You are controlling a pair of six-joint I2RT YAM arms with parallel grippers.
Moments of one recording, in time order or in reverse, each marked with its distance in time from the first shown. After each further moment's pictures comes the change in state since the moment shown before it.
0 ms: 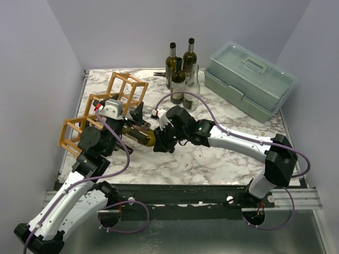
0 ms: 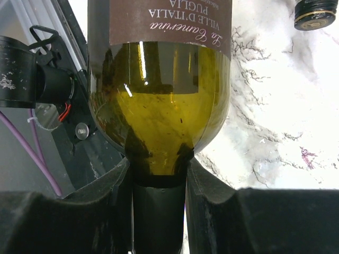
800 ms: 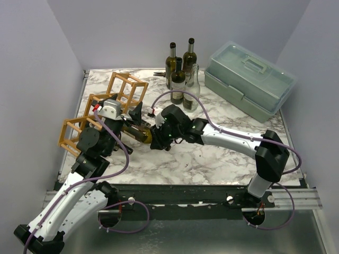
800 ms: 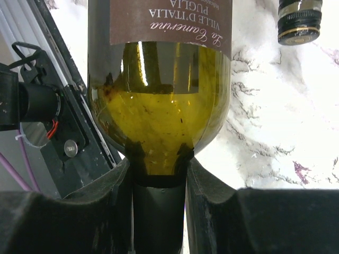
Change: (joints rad) left arm 0.006 -0.012 0.000 0.000 -0.005 0.000; right arm 0.004 0.085 0.037 0.034 0.032 0.016
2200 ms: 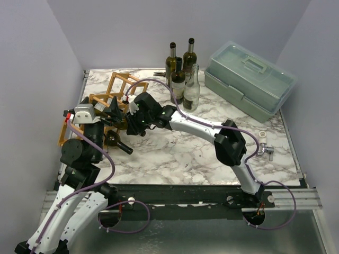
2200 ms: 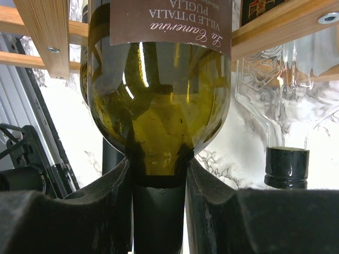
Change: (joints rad) left arm 0.087 -0.123 0.032 -0.037 -0.226 0.001; right arm 0.000 0.501 0.631 -0.078 0.005 -0.028
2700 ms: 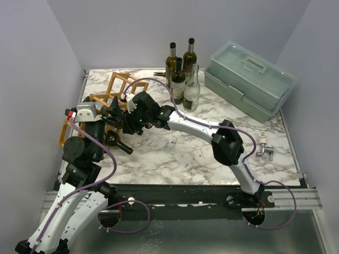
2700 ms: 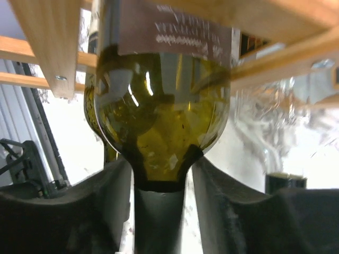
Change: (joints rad) left arm 0.006 0.016 0.000 -0.005 -0.002 -0.002; right arm 0.000 0.042 0.039 0.040 0.003 0.002
